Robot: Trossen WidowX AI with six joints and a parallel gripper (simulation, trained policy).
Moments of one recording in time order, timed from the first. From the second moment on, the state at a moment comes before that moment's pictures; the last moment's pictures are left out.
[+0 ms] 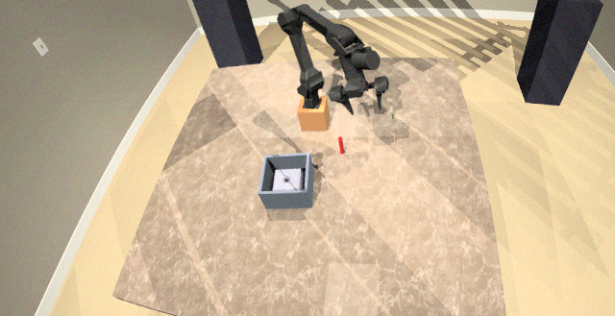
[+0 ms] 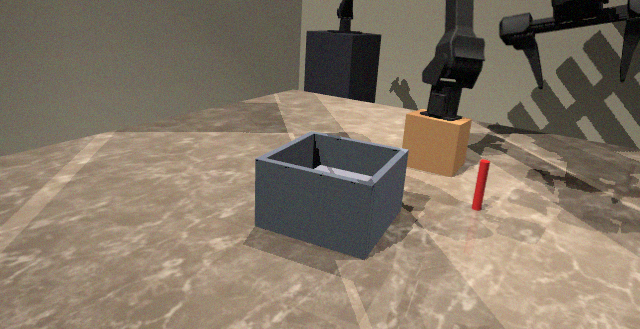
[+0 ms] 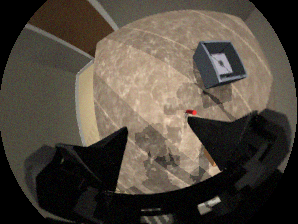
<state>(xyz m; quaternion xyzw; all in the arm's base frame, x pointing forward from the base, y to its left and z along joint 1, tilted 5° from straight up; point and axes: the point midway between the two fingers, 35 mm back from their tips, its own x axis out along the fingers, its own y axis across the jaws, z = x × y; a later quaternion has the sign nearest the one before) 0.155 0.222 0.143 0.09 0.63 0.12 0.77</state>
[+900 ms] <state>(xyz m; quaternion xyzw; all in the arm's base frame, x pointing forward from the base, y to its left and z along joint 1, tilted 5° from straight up) 0.163 0.135 0.036 0.19 0.66 -0.26 0.67</state>
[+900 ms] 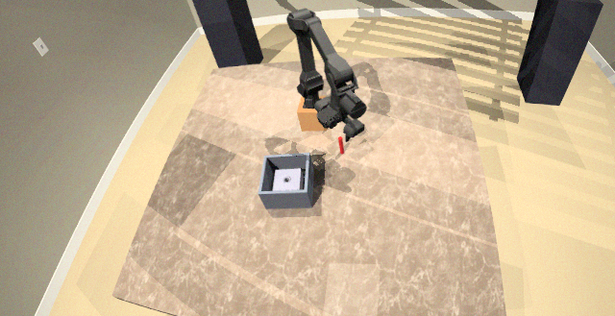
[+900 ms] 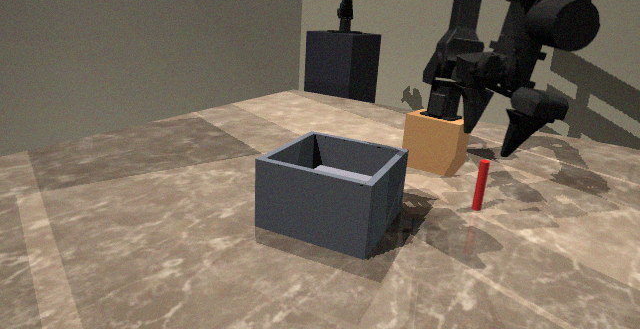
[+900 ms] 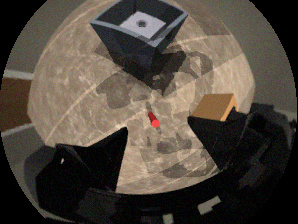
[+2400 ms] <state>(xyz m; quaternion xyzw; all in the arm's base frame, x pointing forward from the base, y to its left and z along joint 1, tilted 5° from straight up) 0.166 0.134 -0.041 0.29 0.64 -0.32 0.63</state>
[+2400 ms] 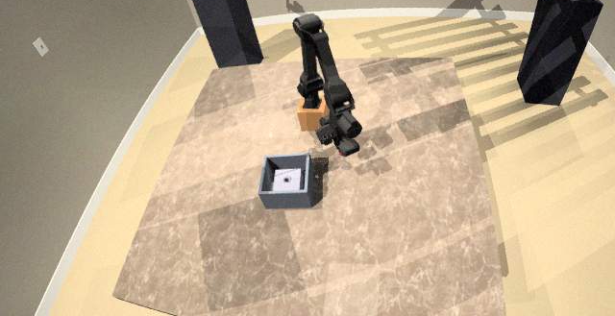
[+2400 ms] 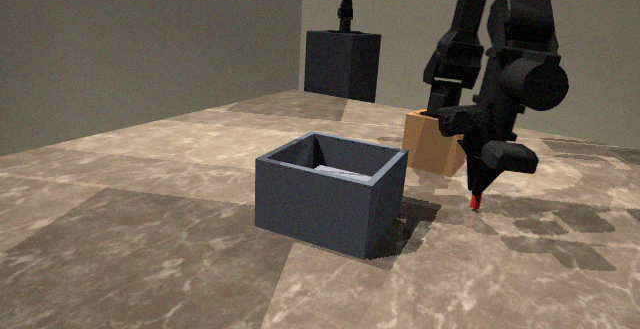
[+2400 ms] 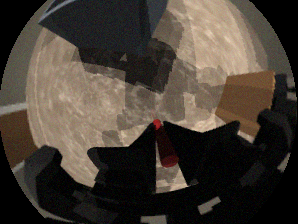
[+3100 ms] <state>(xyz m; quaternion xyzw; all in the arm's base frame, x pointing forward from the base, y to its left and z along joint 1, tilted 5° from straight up) 0.223 0.122 0.024 0.25 0.59 -0.29 0.71</state>
